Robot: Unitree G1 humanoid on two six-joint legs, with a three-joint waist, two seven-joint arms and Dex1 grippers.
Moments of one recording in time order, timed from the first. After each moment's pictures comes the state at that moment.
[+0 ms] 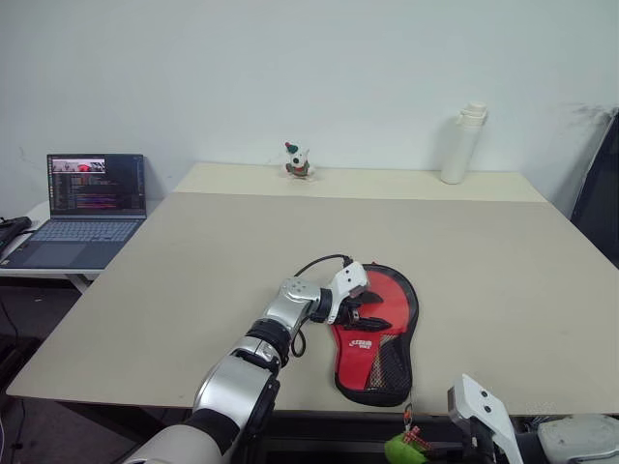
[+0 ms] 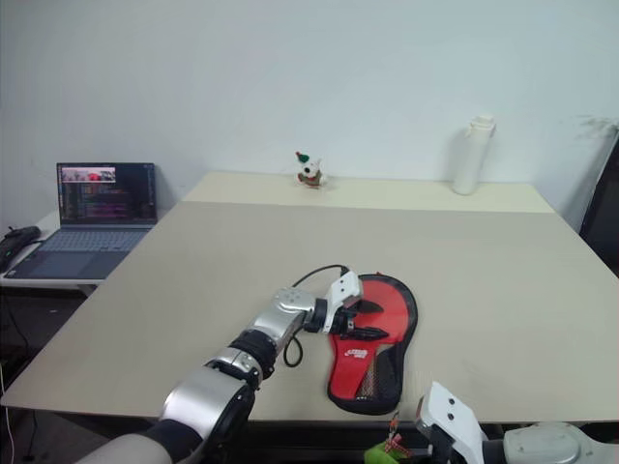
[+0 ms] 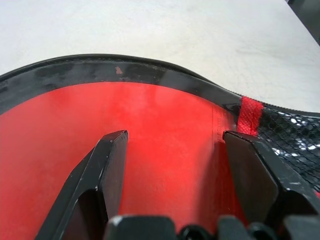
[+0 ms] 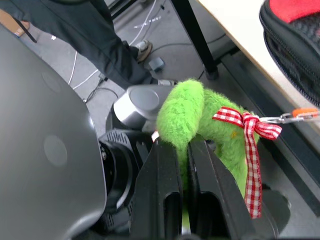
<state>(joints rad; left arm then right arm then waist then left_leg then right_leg) -0.99 0.06 -0.17 1.15 0.09 -0.17 -1.14 0.23 -0.89 -0.11 -1.00 0.96 1.14 0.68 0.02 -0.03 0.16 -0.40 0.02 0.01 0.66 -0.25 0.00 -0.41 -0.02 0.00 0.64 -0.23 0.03</state>
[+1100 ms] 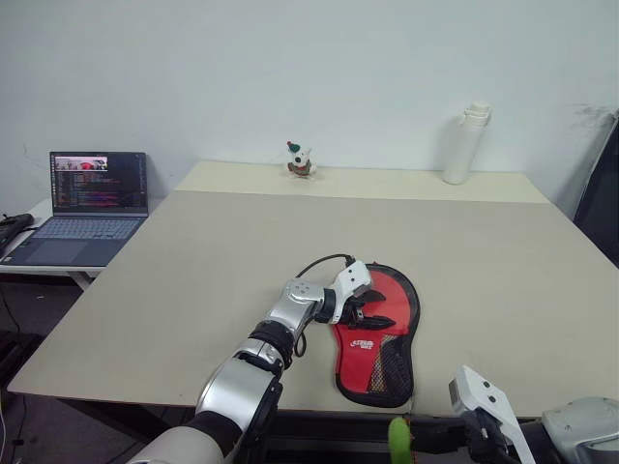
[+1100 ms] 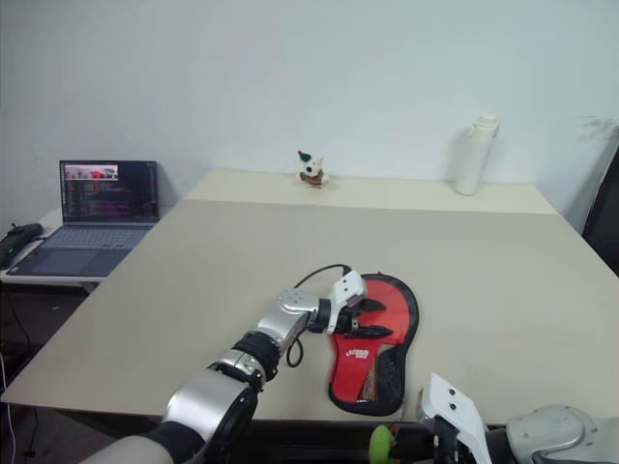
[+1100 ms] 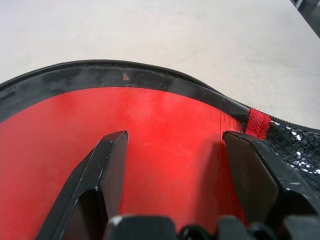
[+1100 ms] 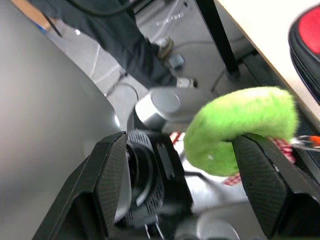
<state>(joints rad) -0.98 0.05 -0.16 1.12 0.08 -0.16 -1.10 0.16 -1.07 -0.13 -0.93 1.18 1.08 0.64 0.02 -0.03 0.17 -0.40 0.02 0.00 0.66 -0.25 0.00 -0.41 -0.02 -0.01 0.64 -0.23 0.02</state>
